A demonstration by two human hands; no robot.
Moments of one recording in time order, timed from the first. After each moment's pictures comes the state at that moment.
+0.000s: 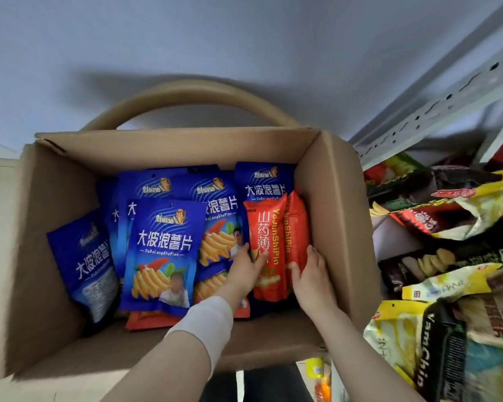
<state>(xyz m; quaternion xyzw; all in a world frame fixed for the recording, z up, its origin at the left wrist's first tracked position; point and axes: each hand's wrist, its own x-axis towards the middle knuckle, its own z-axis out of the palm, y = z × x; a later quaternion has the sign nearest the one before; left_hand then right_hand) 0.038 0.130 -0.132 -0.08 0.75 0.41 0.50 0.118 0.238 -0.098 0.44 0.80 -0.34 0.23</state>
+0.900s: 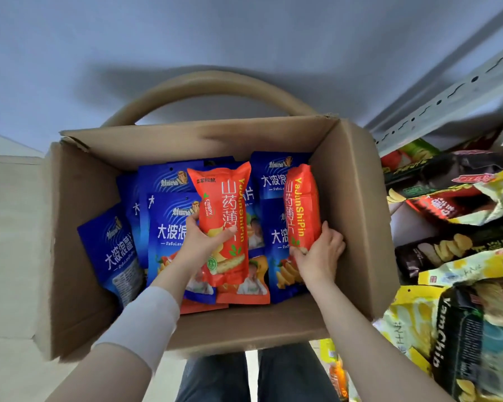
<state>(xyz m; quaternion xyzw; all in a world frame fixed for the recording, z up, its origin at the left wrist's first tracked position) -0.035 0.046 -0.080 -0.17 0.73 0.51 0.42 0.090 0.216 -0.104 0.51 0.80 -0.31 0.11</state>
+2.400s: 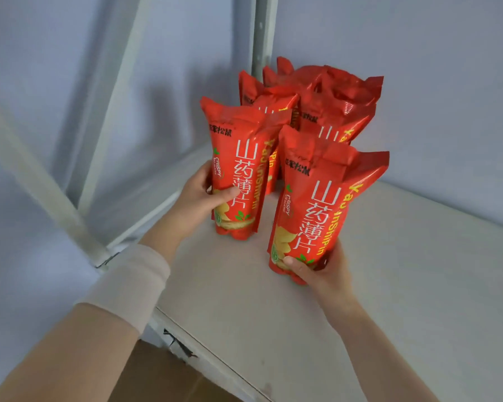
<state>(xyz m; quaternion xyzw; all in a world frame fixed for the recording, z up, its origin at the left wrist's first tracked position) 0.073 0.563 0.225 0.56 0.46 0.49 0.47 0.291 0.470 0.190 0.56 0.48 -0.45 -0.50</state>
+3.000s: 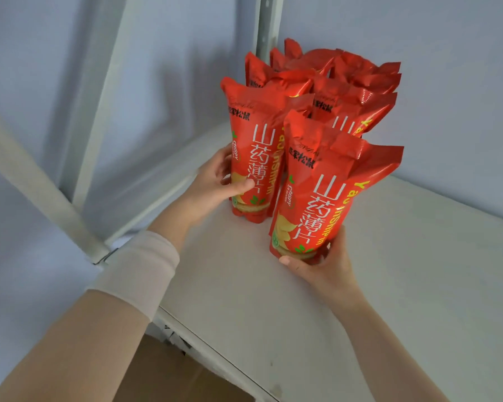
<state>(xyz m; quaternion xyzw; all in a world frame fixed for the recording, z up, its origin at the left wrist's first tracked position) 0.076 0.583 0.220 0.60 0.43 0.45 0.50 0.282 0.482 0.187 0.55 0.54 -0.41 -0.49</state>
